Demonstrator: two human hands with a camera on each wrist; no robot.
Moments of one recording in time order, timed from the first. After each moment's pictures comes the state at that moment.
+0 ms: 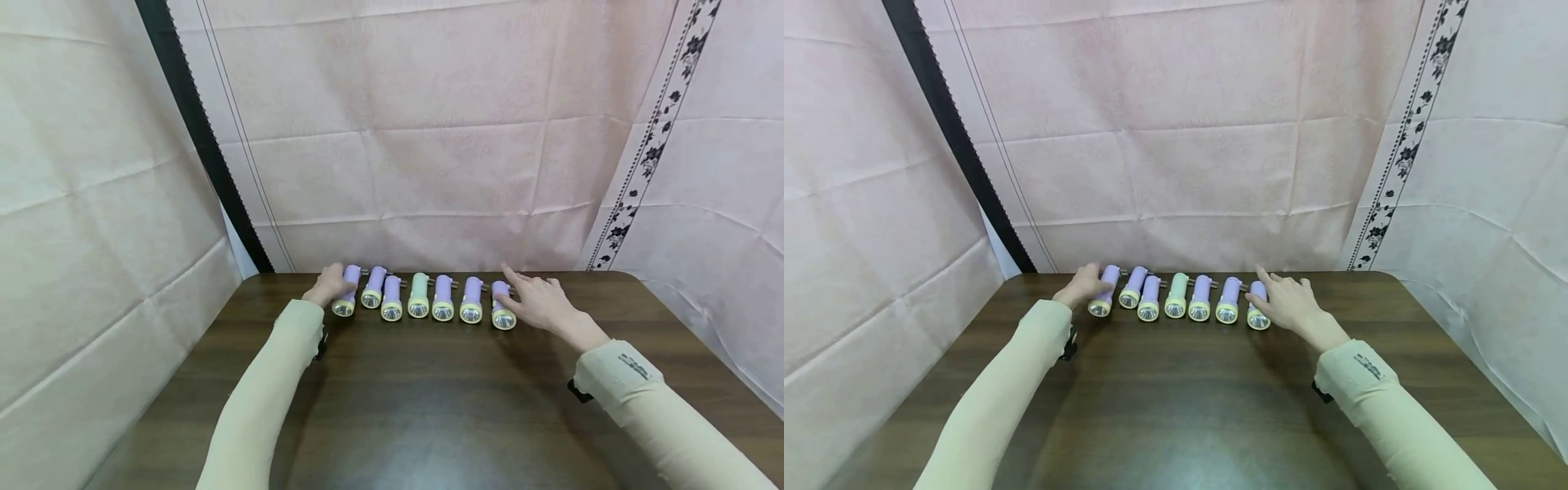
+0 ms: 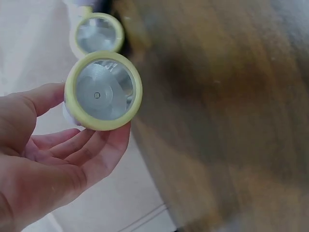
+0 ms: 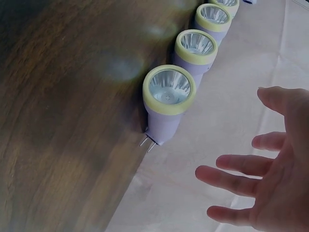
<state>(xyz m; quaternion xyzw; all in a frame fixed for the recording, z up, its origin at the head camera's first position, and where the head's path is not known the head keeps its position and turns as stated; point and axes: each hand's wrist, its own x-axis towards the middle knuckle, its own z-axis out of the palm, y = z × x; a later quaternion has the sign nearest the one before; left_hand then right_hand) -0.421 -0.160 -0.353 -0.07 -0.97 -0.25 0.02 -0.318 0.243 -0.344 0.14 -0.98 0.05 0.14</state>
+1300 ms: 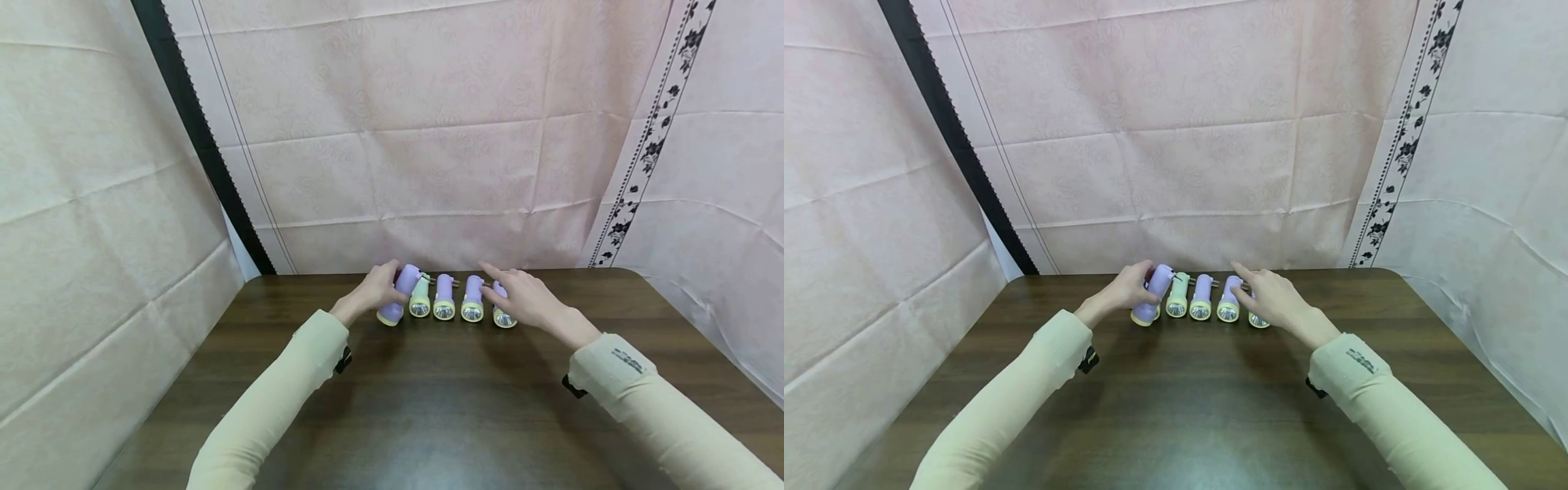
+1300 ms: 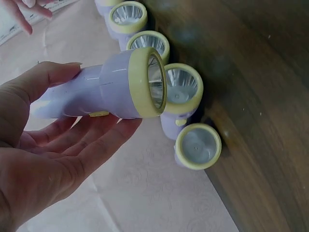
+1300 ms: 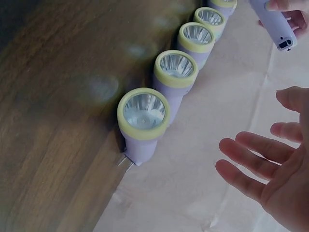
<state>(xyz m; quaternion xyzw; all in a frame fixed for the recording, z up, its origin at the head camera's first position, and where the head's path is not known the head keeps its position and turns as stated) -0.366 -0.071 -0.321 -0.22 -0.94 -0.26 0.01 -0.315 0.222 -0.336 0.23 -0.95 0.13 0.19</state>
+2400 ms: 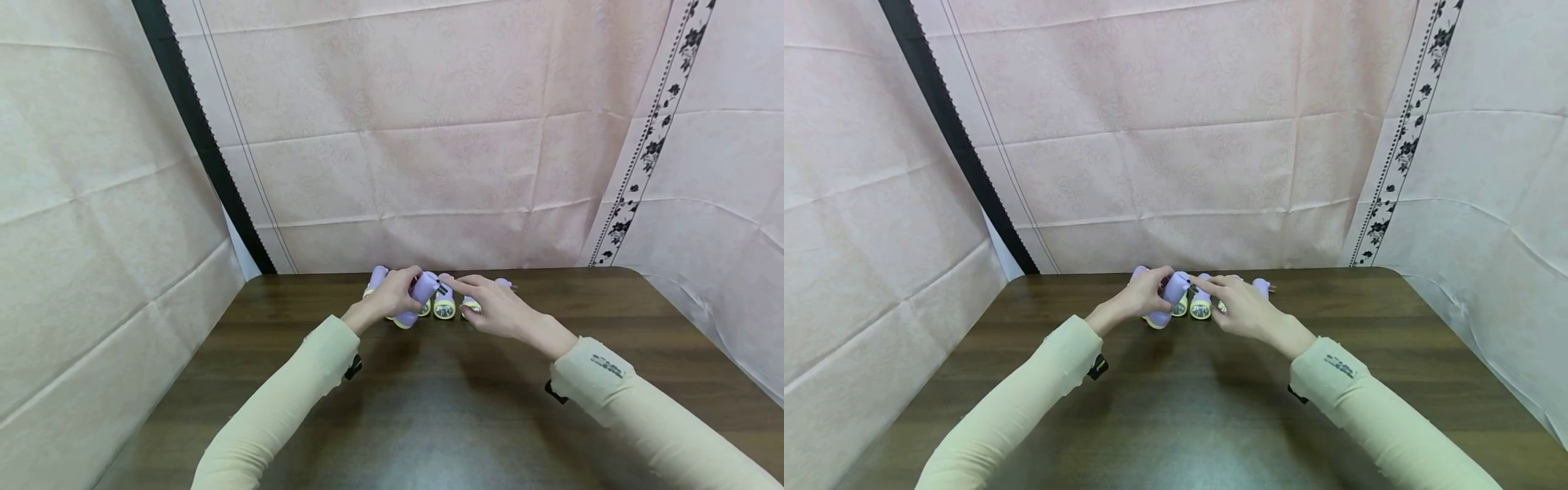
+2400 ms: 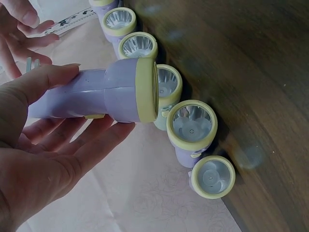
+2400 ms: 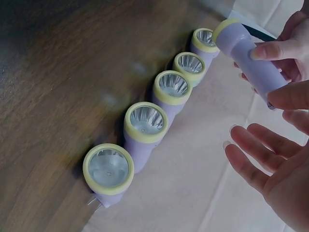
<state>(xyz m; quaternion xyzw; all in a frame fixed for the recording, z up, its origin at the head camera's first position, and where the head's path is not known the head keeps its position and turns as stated) -0.350 -0.050 -0.325 -0.31 -0.92 -0.23 0.05 -0.300 0.179 -0.338 0.36 -0.90 0.15 0.22</state>
